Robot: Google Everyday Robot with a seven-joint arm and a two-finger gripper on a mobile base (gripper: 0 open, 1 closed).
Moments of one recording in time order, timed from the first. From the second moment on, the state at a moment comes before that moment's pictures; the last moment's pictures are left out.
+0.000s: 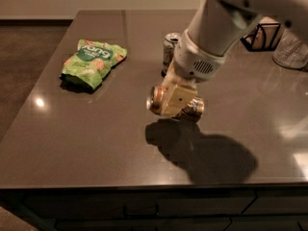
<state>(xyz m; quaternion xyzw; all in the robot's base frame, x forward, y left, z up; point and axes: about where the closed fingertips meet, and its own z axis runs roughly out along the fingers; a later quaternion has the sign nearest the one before) 0.472 -0.046 0.909 -0.68 0.71 0.13 0.15</state>
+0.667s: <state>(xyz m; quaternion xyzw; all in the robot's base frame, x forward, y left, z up) 0.483 -0.077 0.956 -0.58 0.71 0.23 0.33</state>
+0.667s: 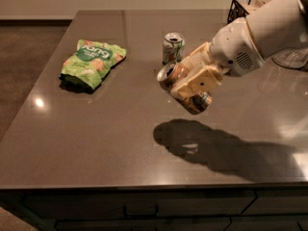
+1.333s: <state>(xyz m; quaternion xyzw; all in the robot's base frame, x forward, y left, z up) 0.495 -0.076 0.960 -0.48 0.66 0.32 0.48</state>
